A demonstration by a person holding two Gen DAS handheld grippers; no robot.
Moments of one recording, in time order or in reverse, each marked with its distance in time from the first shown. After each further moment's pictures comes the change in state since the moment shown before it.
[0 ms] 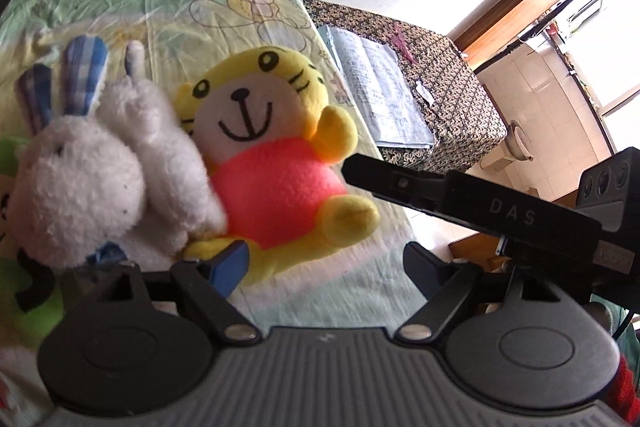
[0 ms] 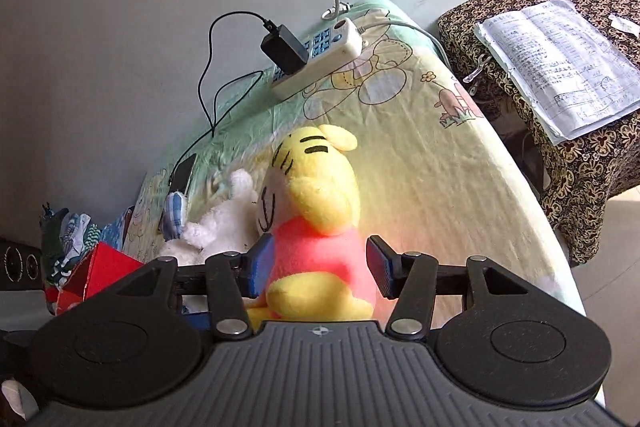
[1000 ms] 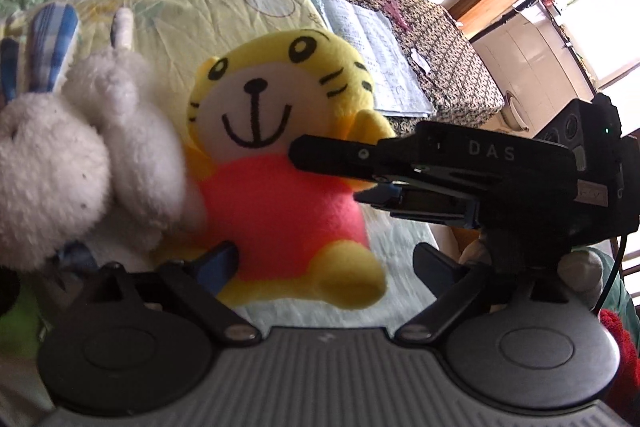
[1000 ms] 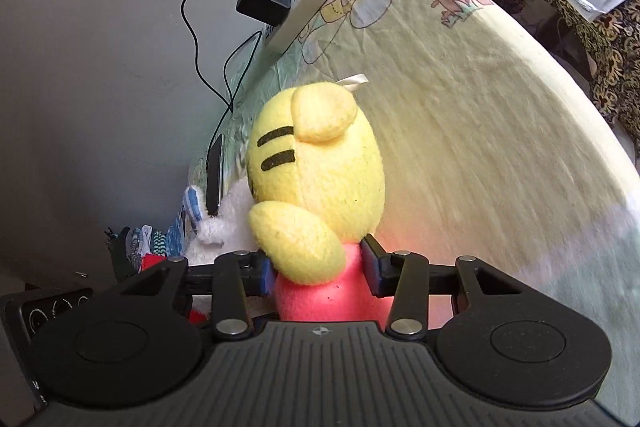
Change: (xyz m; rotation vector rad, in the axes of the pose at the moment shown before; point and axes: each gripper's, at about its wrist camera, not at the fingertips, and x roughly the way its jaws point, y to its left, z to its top) left arm 0.018 -0.005 -0.009 0.040 0.091 -0.024; right arm 0.024 -0.047 0.001 0.283 0.197 0.196
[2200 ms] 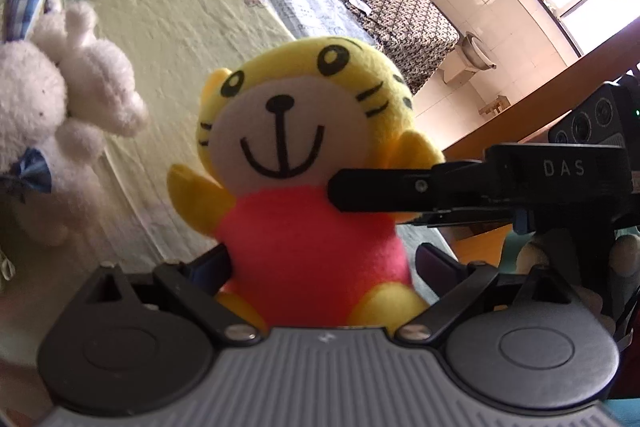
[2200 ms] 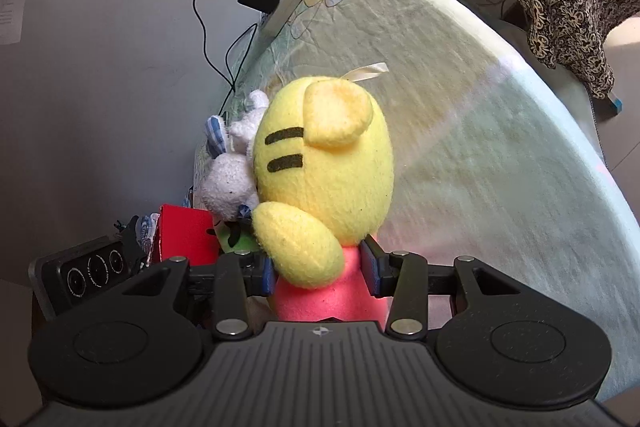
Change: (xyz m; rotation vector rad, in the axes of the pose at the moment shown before) left arm -0.006 -0.043 -0.063 0.188 0.065 -0.048; right arm -0.083 -0.002 -0.077 0.028 -0.004 0.006
